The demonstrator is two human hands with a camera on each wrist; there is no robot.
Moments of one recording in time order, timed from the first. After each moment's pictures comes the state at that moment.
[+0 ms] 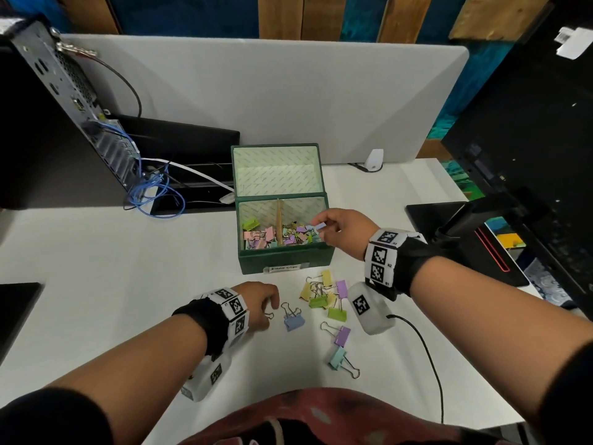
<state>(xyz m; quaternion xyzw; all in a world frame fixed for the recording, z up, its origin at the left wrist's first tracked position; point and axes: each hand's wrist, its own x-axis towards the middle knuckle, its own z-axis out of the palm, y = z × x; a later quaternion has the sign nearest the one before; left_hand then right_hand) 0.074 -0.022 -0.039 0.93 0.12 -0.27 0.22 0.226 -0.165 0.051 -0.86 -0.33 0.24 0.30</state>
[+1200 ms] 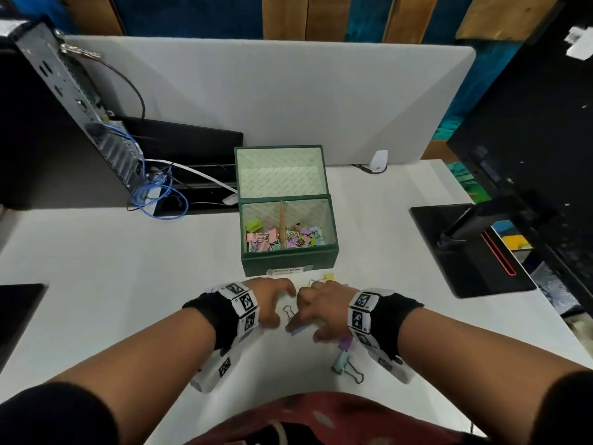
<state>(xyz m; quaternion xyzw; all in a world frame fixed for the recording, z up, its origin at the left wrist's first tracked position) 0.088 -0.029 -0.022 0.93 0.08 -0.28 0.21 0.173 -0.179 -0.011 -0.70 -0.65 0.27 -0.12</state>
